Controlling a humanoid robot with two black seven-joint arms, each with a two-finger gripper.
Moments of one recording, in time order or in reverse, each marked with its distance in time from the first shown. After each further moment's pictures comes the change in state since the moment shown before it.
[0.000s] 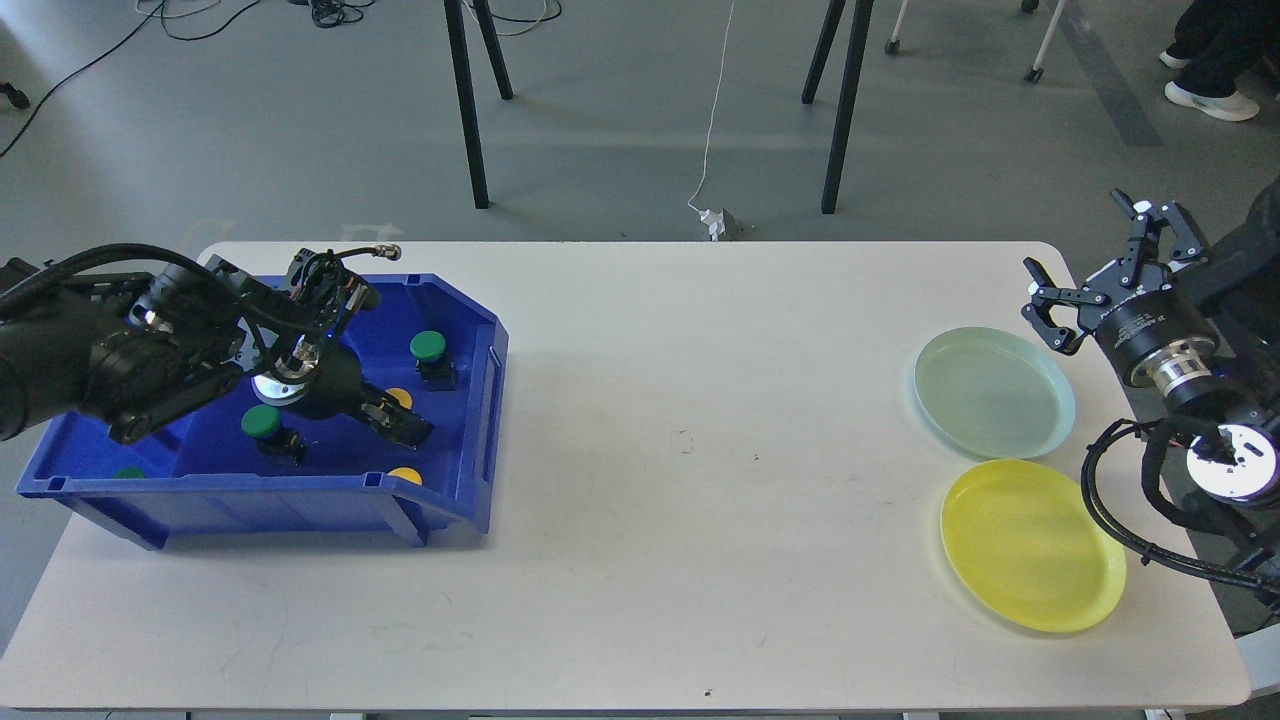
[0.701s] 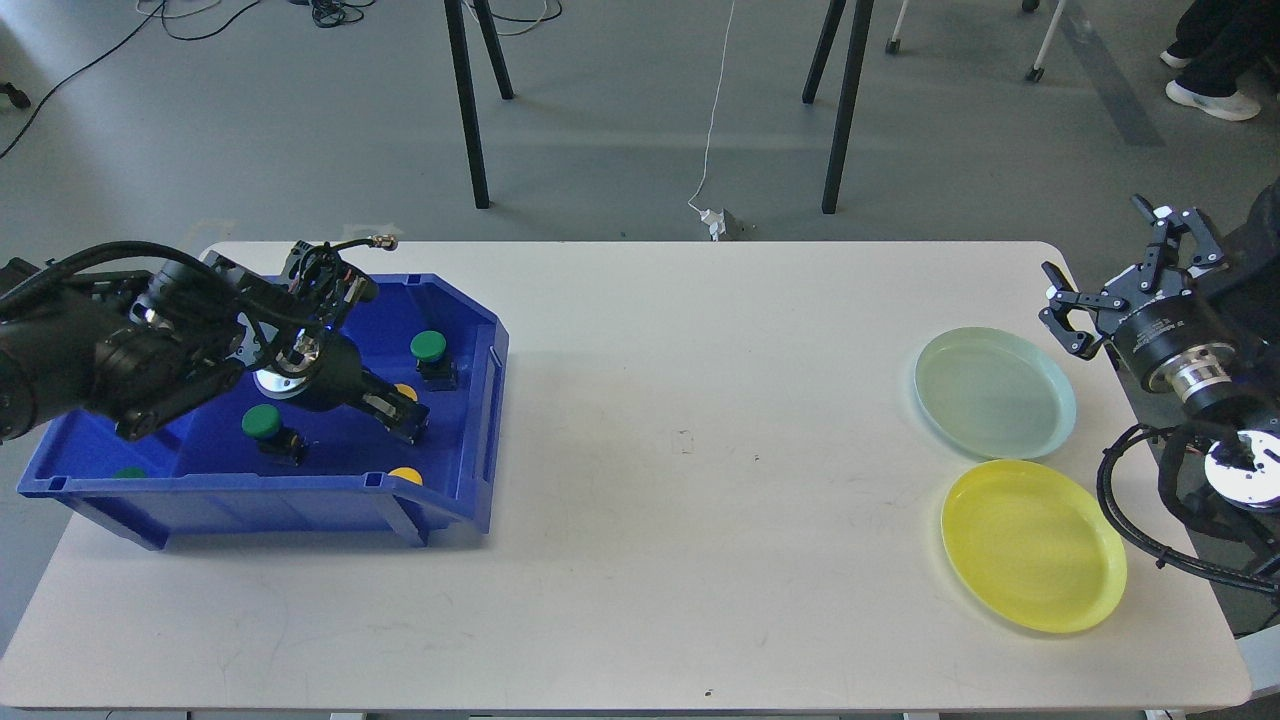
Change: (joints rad) left arm -0.007 0.028 -0.035 0.007 -0.025 0.041 0.000; right arm -0.016 -0.042 0.091 -0.005 0.012 0.000 -0.002
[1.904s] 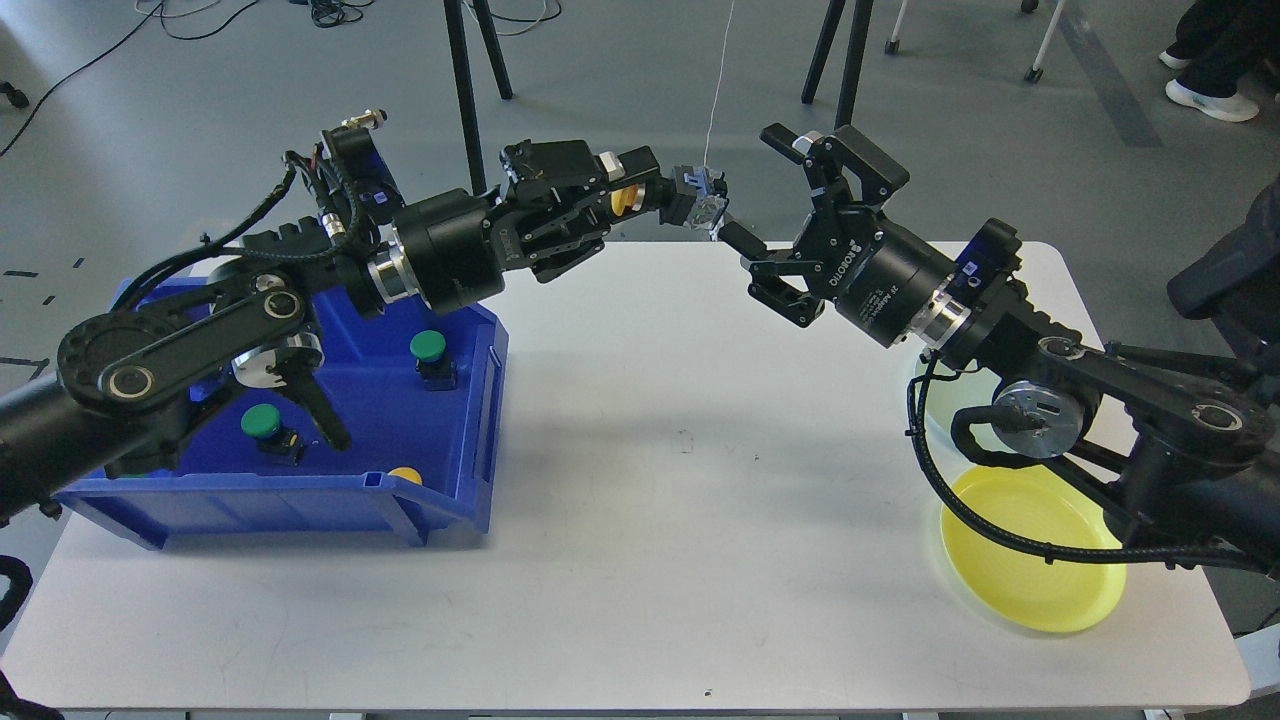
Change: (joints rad) left arm 0.257 0.029 -0.745 -0.498 -0.813 -0.012 0.001; right arm 0.244 0.095 -0.386 0.591 -0.367 -0.182 0.110
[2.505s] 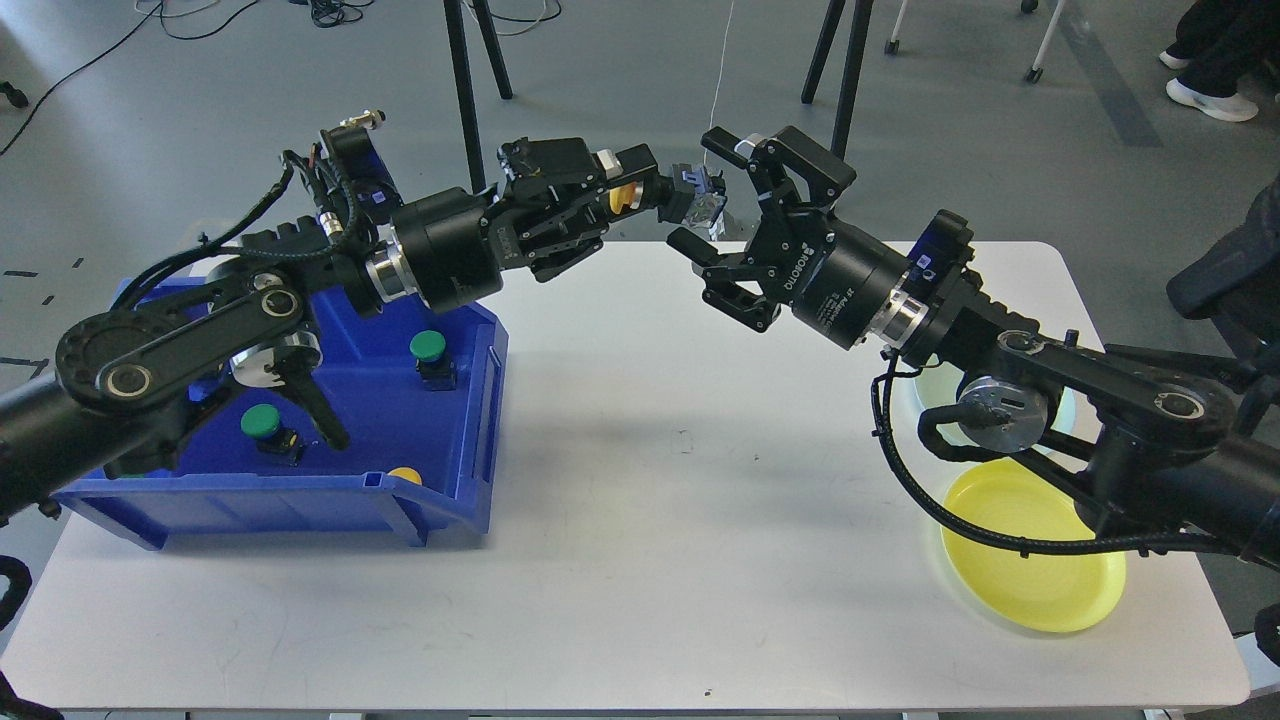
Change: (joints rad) left arm 0.000 0.001 -0.002 0.007 -0.007 -0.005 0.000; right arm 0.054 0.029 -0.069 0.012 0.004 0.010 0.004
